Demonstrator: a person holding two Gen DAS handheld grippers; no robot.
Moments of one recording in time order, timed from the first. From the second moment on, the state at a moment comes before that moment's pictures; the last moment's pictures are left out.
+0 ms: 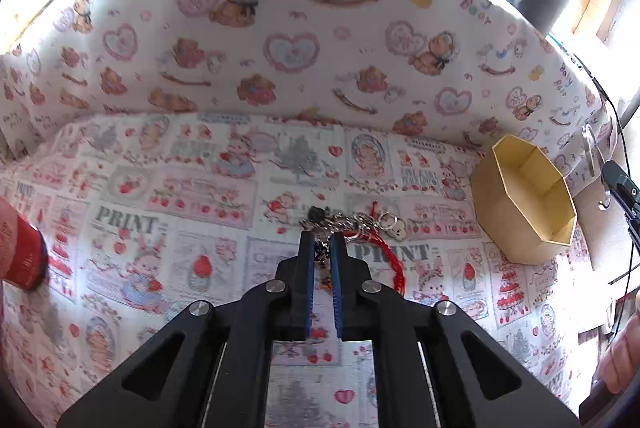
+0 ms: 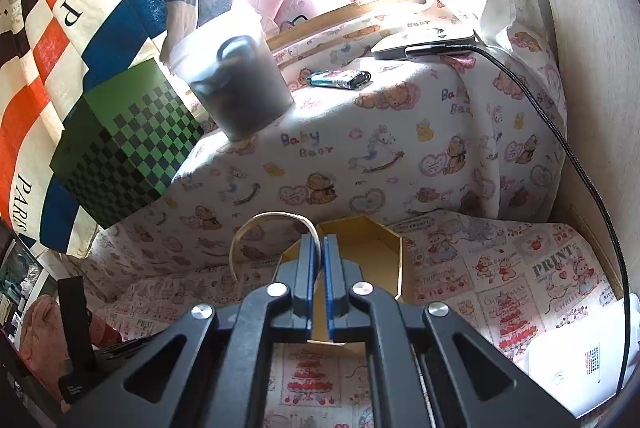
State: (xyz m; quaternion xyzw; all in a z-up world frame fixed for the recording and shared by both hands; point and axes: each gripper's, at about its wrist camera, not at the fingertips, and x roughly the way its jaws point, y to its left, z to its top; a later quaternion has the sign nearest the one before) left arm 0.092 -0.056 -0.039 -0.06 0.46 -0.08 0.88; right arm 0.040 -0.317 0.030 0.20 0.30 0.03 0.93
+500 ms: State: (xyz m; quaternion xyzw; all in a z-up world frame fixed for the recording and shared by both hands) left arm 0.082 -0.111 0.048 -0.08 0.39 -0.23 0.89; right arm 0.049 -0.363 0.017 0.26 0.31 -0.02 0.91
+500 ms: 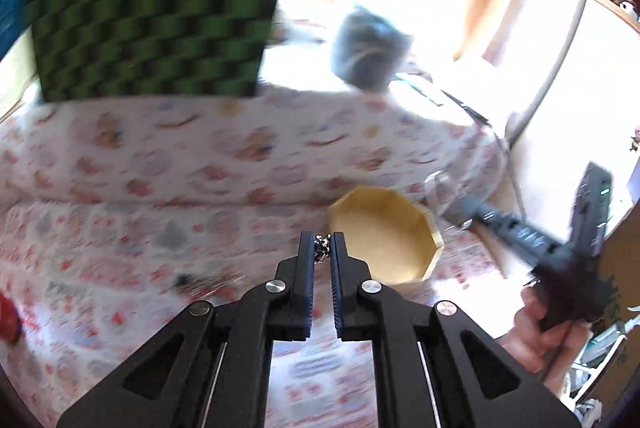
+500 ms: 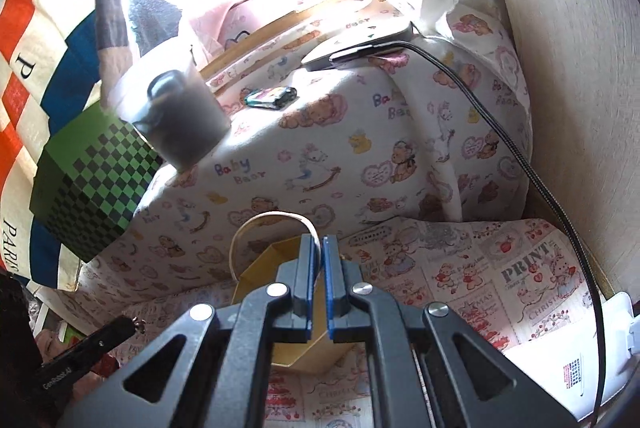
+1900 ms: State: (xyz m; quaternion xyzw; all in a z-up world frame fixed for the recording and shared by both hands) left arm 0.065 -0.109 0.059 -0.03 0.29 -0.16 0.94; right arm 0.040 -0.314 0.033 0.16 0.30 0.05 0.94
